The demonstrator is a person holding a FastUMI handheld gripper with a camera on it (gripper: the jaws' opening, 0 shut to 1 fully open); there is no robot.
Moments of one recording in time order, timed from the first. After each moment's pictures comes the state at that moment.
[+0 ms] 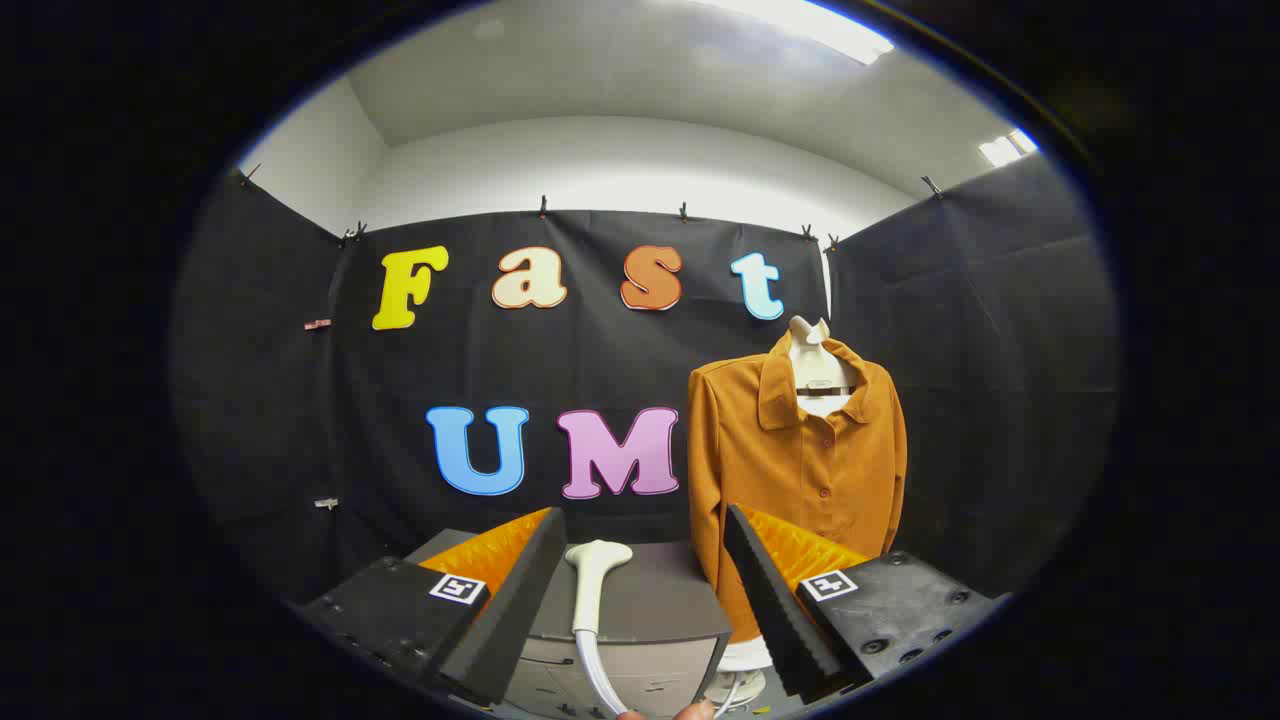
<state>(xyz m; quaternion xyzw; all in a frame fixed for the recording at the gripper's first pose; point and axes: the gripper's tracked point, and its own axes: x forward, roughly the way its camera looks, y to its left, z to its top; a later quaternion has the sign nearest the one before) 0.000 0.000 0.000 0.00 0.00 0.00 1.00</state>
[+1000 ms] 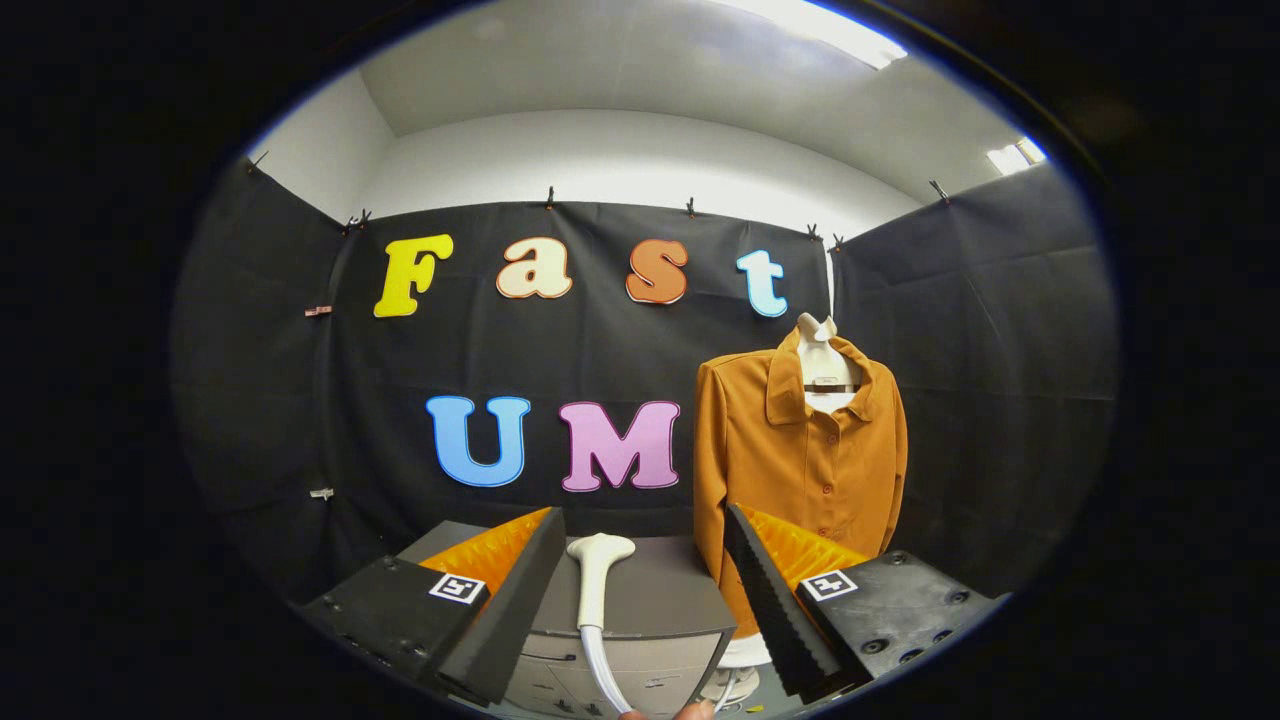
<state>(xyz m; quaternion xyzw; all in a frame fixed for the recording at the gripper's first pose) 0.000 0.014 -0.004 0.00 0.01 0.00 1.00</state>
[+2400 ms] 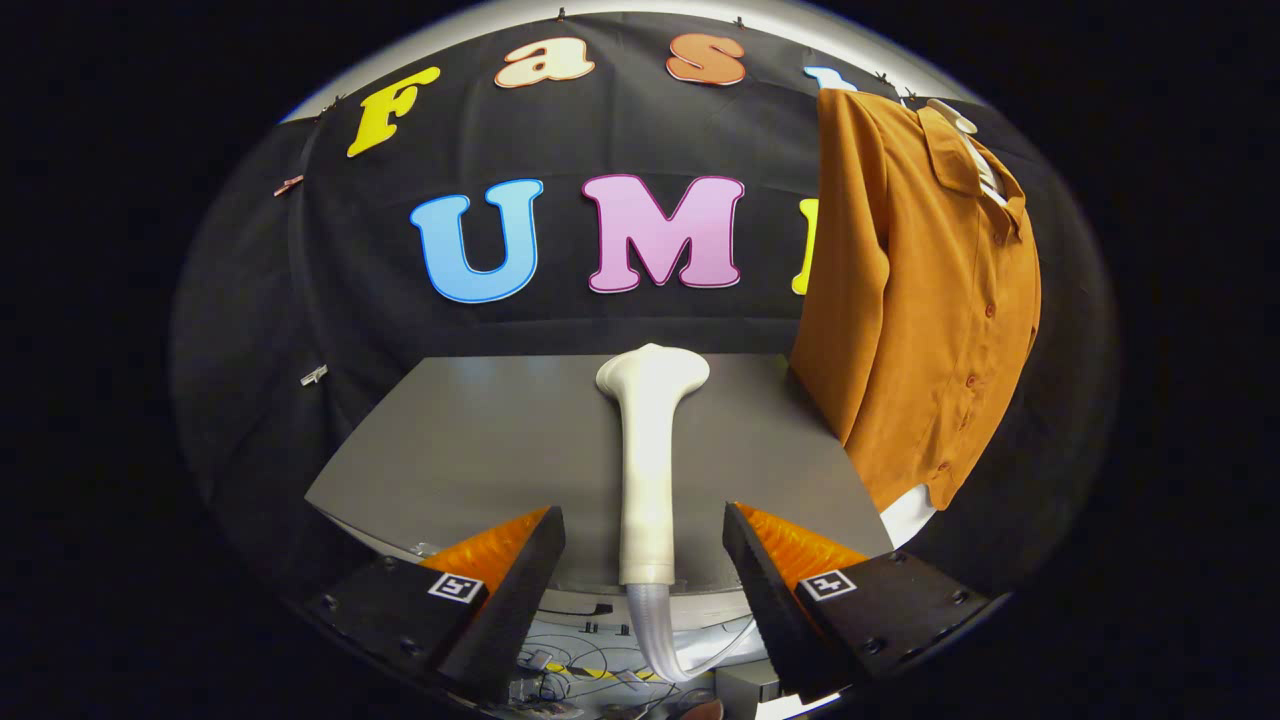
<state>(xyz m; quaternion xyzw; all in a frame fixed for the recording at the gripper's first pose) 0.114 0.086 -0.246 -0.01 0.32 0.03 0.95</state>
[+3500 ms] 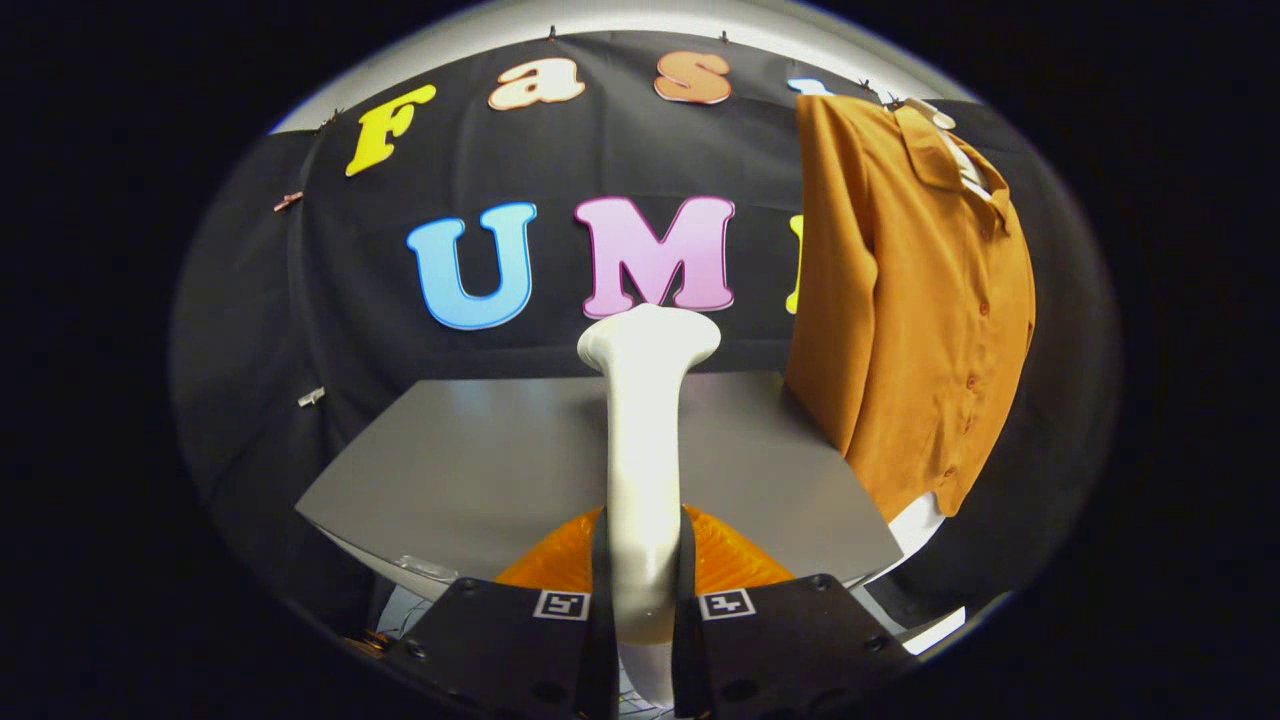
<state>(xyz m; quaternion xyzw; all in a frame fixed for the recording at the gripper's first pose) 0.113 0.073 -0.218 0.01 0.23 0.02 0.97</state>
